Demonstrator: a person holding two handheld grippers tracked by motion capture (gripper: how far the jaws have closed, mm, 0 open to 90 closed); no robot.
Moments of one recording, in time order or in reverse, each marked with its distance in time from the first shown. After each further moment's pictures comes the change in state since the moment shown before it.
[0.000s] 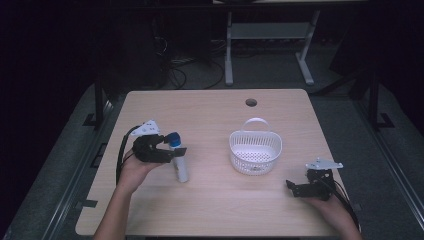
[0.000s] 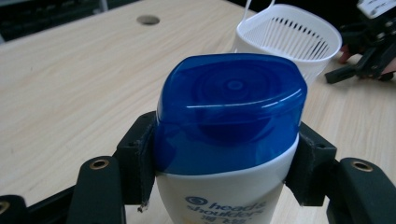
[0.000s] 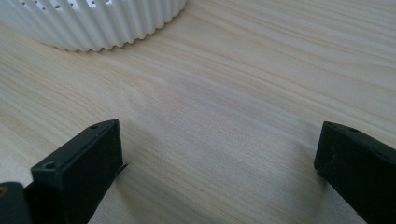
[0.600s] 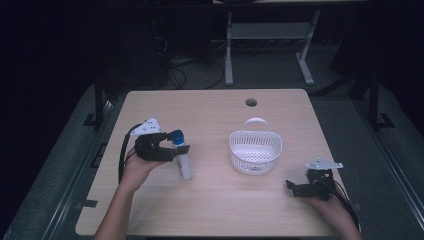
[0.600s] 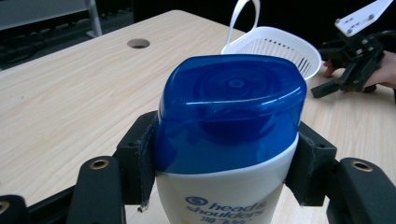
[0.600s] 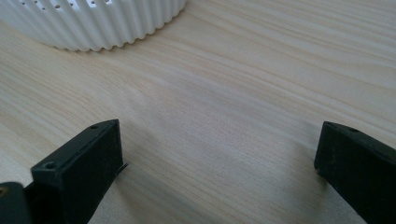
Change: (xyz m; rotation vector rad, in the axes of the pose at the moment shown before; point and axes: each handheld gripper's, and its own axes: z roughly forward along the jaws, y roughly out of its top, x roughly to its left) left arm -0.007 0.012 0.003 -0.052 -0.026 0.034; right arm 0.000 0.000 0.000 0.000 0.001 0.000
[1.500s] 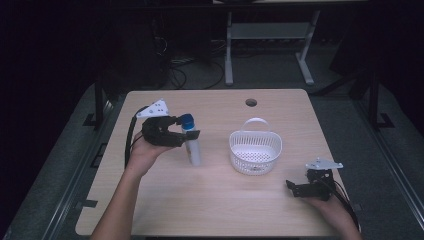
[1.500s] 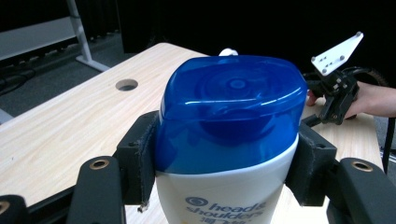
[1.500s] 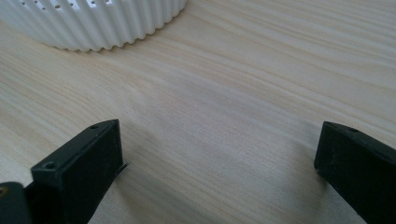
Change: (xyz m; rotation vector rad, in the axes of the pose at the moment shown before) left arm -0.007 0.056 0.007 -0.049 -0.043 0.056; right arm 0.000 0.000 0.000 -0.001 0.000 -0.002
